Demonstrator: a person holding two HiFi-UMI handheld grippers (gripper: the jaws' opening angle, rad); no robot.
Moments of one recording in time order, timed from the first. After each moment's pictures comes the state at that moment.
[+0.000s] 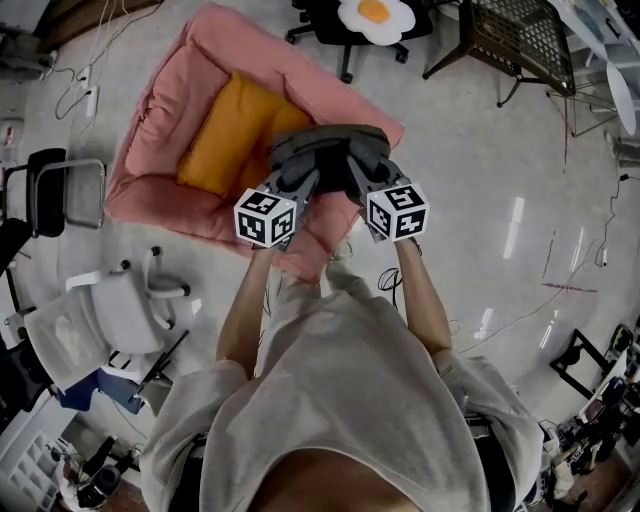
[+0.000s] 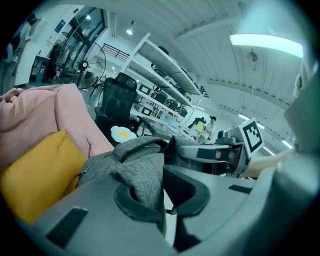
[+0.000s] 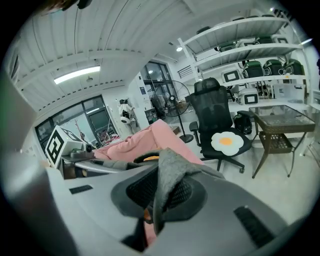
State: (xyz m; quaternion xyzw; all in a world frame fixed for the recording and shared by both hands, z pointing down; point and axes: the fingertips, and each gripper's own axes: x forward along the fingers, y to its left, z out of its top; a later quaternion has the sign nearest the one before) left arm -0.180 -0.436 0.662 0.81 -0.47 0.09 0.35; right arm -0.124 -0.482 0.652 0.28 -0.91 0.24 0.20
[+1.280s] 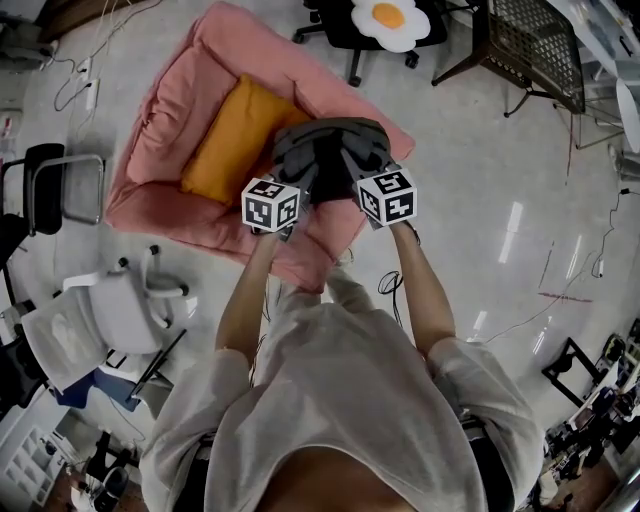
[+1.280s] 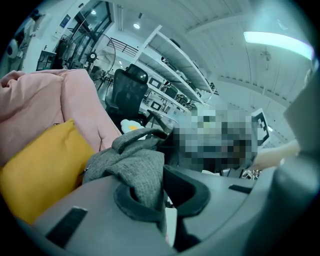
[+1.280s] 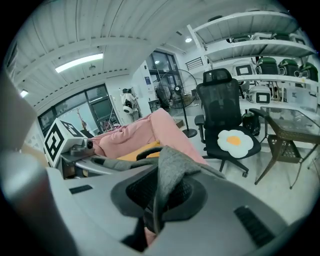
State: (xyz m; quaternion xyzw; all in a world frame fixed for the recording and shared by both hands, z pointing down) left arm -0.227 -0.483 0.726 0.78 -0.48 0.11 0.39; right arm -0.181 -0.533 0.705 0.24 -0.91 0.22 0.25
